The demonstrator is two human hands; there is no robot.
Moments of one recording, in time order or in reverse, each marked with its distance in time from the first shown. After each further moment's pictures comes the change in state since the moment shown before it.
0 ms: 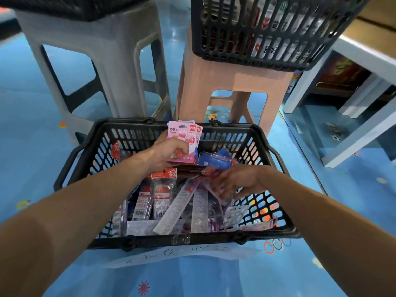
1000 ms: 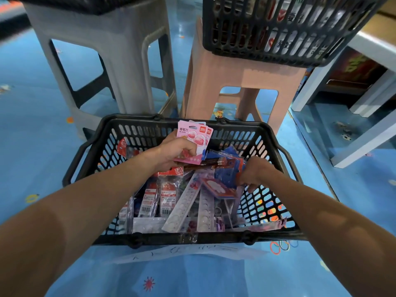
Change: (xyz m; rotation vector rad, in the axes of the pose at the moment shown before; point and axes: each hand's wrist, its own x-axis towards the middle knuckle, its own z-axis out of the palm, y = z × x) left_hand -0.001 -0.005 0.000 0.077 -0.084 0.022; right_hand 0.019 0.002 -0.008 -0.428 0.498 0.208
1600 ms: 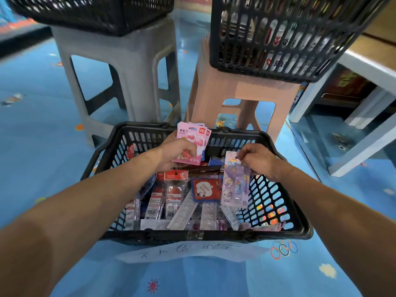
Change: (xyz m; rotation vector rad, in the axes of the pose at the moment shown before) left_hand -0.021 0.020 -0.012 -0.020 -0.013 0.016; right_hand -0.025 -0.010 -0.031 0.501 0.185 -0.264
